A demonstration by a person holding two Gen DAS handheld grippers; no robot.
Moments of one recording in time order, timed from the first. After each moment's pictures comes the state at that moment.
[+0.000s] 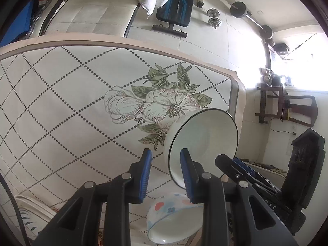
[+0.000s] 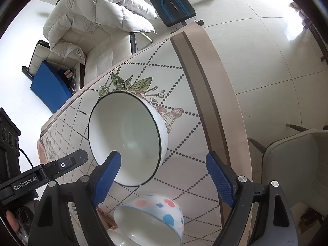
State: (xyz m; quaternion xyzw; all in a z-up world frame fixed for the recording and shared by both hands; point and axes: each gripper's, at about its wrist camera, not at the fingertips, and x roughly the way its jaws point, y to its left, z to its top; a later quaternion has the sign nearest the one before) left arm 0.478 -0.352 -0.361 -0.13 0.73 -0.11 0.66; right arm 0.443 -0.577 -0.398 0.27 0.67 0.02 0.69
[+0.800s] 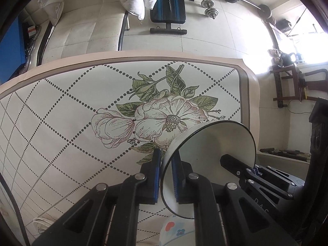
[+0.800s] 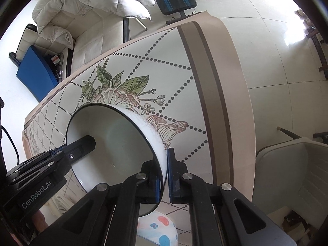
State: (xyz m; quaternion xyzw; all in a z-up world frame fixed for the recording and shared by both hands) left arm 0.479 -0.388 -0.376 -0.02 0.72 -0.11 0.68; right arm 0.475 -0.551 -0.432 0.21 0.72 0.01 0.67
